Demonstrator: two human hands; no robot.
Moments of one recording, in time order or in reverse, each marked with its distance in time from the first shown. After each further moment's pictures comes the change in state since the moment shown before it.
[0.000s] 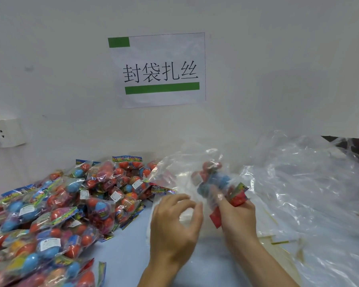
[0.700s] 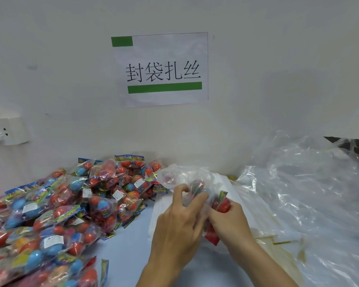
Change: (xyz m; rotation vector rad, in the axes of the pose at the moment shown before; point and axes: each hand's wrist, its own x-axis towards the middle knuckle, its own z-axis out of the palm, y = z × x) left_hand 0.003 0.010 -0.007 0.273 -0.224 0.165; right_hand -0.012 -0.003 -0.001 -0.447 -0.214 0.102
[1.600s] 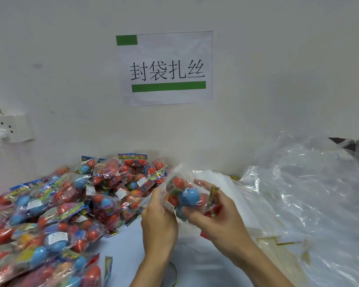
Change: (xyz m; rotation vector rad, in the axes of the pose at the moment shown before) left_hand 0.002 -0.026 0.002 -0.384 0.228 -0.689; right_hand -0.025 -0.023 0.008 0.202 -0.297 -0.294
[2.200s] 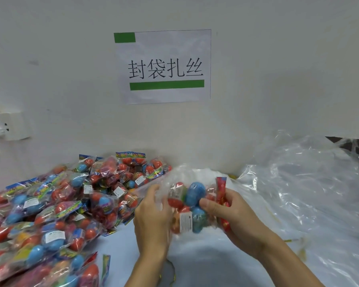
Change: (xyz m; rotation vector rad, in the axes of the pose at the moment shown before) left_hand 0.001 0.005 -0.007 0.000 0.069 0.010; right_hand 0.012 -0.002 -0.031 0.179 -0.186 0.139
